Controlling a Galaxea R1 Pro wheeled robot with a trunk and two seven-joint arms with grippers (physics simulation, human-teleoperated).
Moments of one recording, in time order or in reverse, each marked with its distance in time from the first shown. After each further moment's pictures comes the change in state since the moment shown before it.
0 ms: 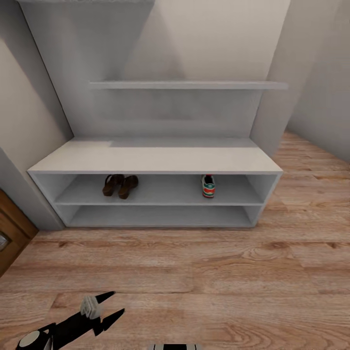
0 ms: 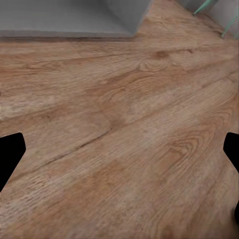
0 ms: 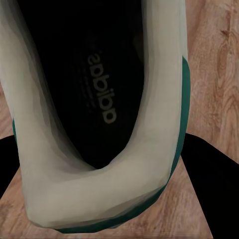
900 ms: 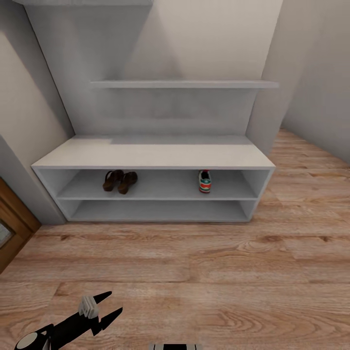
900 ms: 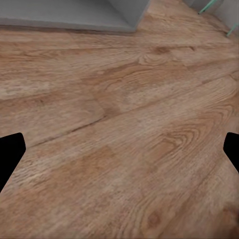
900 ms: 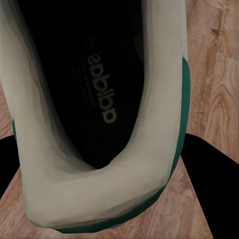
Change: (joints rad) left arm 0.001 0.002 0.021 0.009 -0.002 -0.001 0.018; right arm 0.000 0.003 0.000 -0.008 -0.003 0.000 -0.002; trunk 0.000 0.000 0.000
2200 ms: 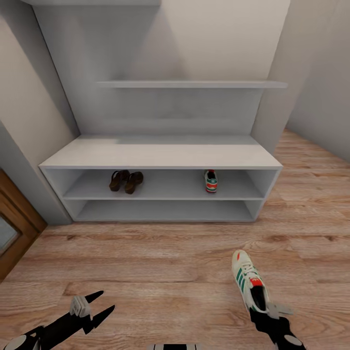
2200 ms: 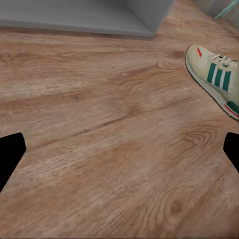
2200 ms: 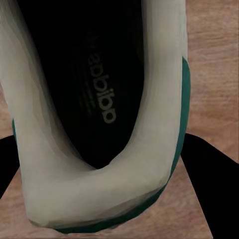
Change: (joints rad) left arm 0.000 0.024 0.066 0.005 0.000 0.011 -0.012; right arm -0.002 0.298 0.905 0.090 0.045 0.010 -0.006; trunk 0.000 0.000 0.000
